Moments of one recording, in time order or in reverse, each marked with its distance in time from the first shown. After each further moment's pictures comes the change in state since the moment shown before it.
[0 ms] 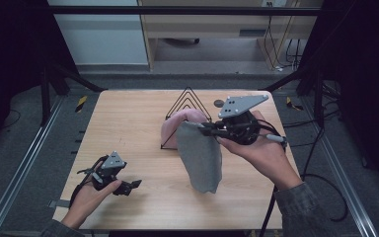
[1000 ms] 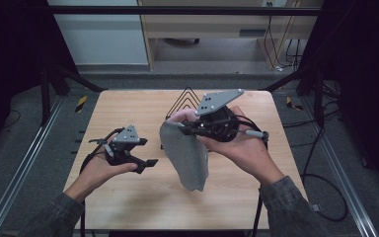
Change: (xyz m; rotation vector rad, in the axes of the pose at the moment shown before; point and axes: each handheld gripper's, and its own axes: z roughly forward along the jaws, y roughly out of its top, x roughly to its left) left arm -0.010 0.105 -0.018 -0.082 -0.134 0.189; right arm 0.018 0.032 0.025 0.004 0.056 -0.042
